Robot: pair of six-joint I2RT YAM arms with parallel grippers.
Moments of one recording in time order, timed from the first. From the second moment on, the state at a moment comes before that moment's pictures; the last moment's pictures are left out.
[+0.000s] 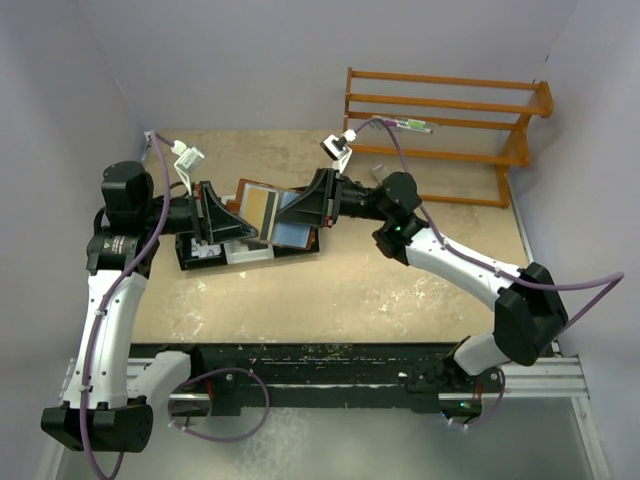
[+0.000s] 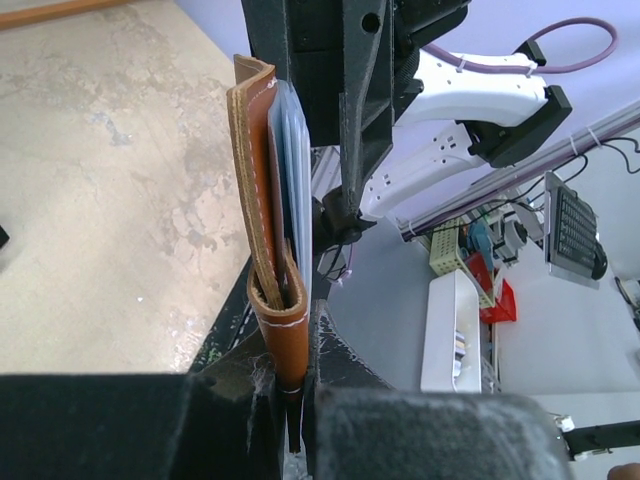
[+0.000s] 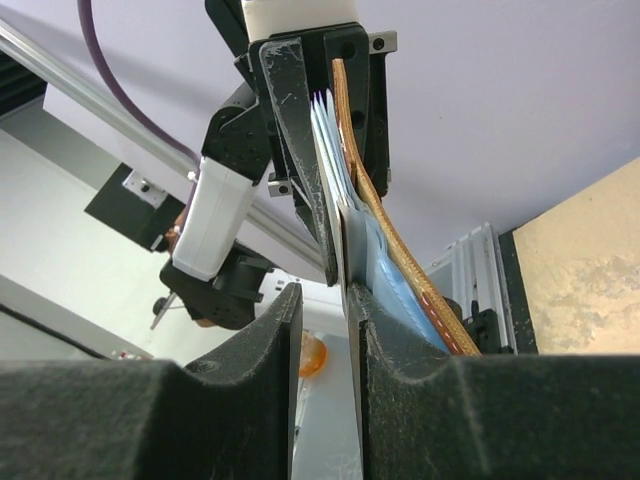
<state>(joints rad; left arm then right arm) -0.02 0.97 1.18 -0.52 1.31 -0.45 0.72 1.49 1.09 0.80 -0.81 1.20</state>
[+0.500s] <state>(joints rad) -0.01 0.96 1.18 -0.56 1.35 -0.39 0.74 1.52 1.09 0.86 -0.80 1.24</state>
